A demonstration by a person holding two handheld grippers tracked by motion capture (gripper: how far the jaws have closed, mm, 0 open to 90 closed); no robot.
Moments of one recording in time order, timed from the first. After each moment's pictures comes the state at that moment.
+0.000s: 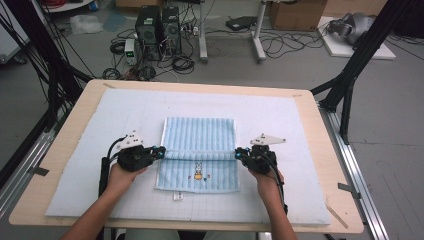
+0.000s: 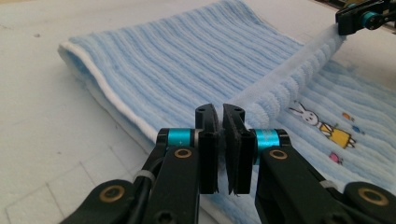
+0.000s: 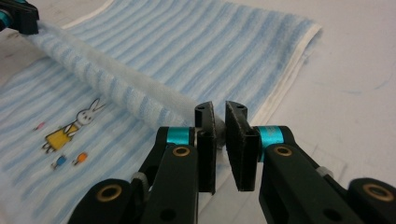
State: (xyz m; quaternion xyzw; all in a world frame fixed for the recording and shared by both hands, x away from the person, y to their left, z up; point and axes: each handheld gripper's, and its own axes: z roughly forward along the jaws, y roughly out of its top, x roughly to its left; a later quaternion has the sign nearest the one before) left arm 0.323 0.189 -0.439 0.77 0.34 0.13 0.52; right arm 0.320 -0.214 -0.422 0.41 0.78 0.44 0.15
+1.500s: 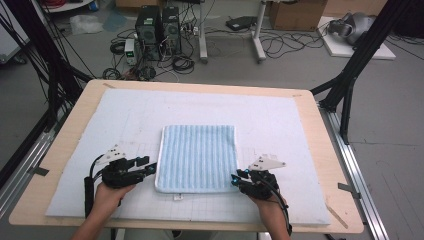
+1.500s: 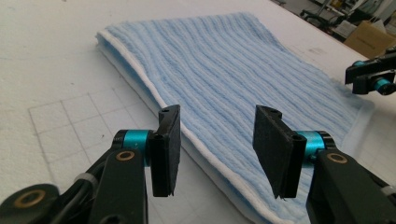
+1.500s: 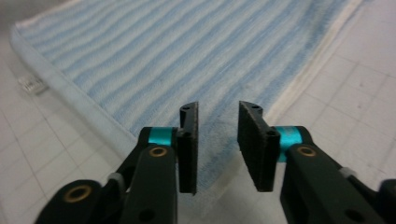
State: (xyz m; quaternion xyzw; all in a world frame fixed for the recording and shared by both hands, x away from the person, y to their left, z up) left arm 0.282 0.212 -0.436 0.73 0.41 0.12 0.53; right arm 0.264 -0.205 -0.436 0.39 0.82 0.41 0.13
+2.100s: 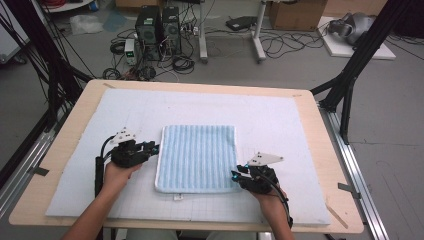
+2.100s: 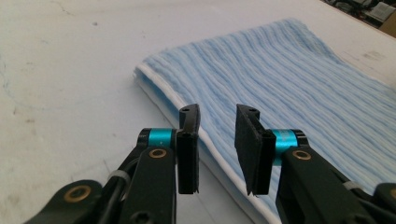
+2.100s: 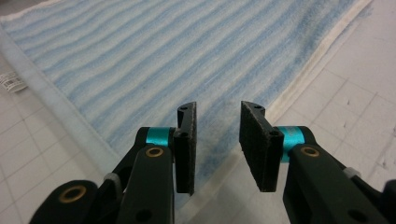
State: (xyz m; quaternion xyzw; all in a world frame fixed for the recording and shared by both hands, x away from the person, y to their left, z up) left arm 0.346 0.201 -0.433 0.74 0.42 0.15 0.50; right arm 0.281 -0.210 -0.434 0.37 0.82 0.41 0.13
